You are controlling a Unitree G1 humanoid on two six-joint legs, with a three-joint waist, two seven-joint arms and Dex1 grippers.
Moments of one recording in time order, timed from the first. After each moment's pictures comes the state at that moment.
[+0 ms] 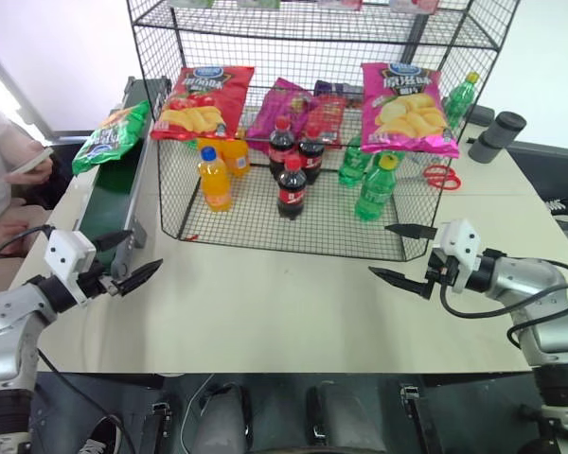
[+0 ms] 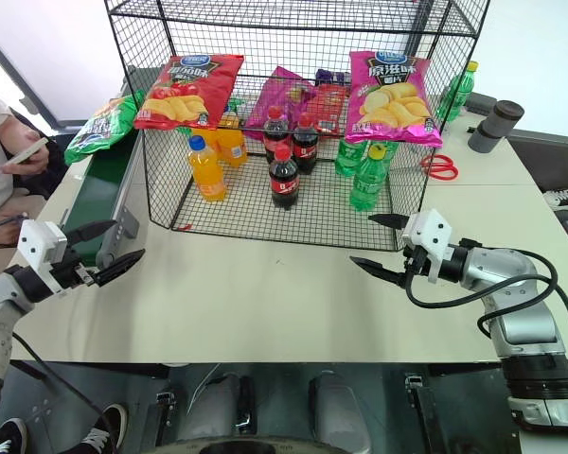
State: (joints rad) left arm -0.03 0.74 0.35 0.15 -0.42 -0.01 -0.99; right arm -0.19 -0.74 -0.10 -0.01 0.35 0.04 1.07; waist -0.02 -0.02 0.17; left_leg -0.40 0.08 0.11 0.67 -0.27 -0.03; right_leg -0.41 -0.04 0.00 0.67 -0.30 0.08
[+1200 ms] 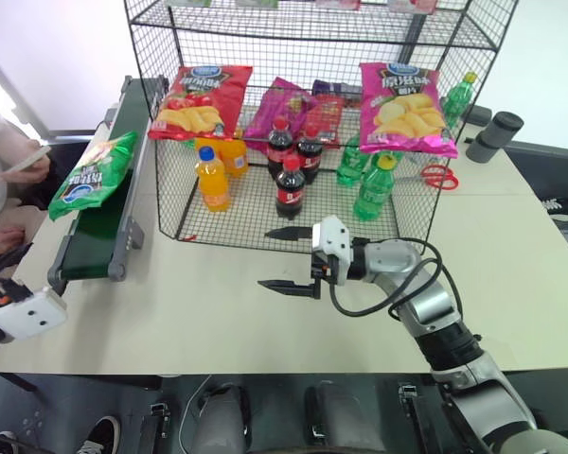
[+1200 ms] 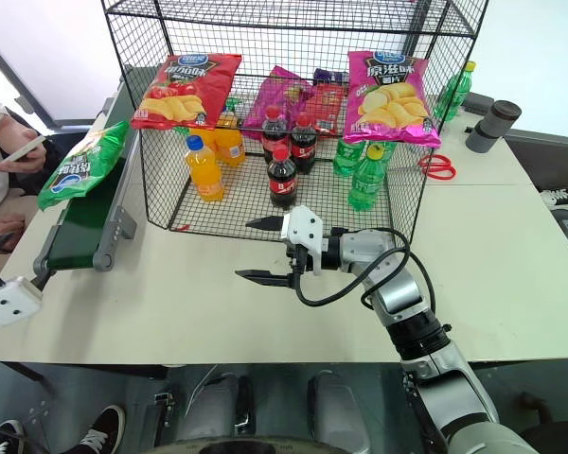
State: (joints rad) left arm 0.30 0.90 0.51 0.26 0.45 -0.58 -0.20; right arm -0.48 -0.36 0.29 0.02 0.28 0.10 1.06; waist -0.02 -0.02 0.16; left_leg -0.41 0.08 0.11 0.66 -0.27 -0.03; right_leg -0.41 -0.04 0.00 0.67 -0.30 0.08
